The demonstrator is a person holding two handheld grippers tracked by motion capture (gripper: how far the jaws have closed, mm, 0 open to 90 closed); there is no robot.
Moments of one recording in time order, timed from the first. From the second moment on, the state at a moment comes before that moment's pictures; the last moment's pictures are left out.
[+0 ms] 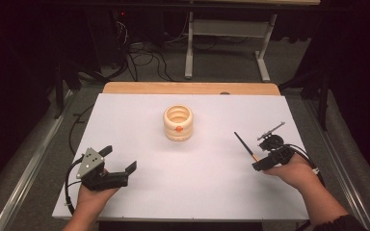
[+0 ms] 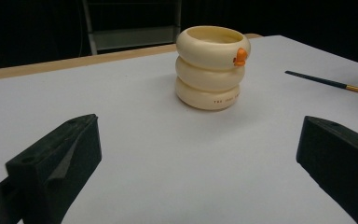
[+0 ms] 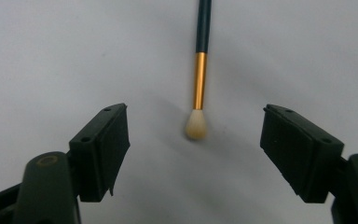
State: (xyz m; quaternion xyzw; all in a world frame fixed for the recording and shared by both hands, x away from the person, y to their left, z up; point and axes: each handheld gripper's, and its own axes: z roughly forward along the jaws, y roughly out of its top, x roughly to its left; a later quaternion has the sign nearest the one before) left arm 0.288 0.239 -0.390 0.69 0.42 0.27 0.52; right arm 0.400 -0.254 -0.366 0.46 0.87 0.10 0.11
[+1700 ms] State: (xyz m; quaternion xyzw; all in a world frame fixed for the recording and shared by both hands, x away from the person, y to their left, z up) left arm 0.289 0.236 -0.394 0.69 0.43 0.26 0.52; right arm 0.454 -0.236 -0.392 0.44 0.89 0.07 0.07
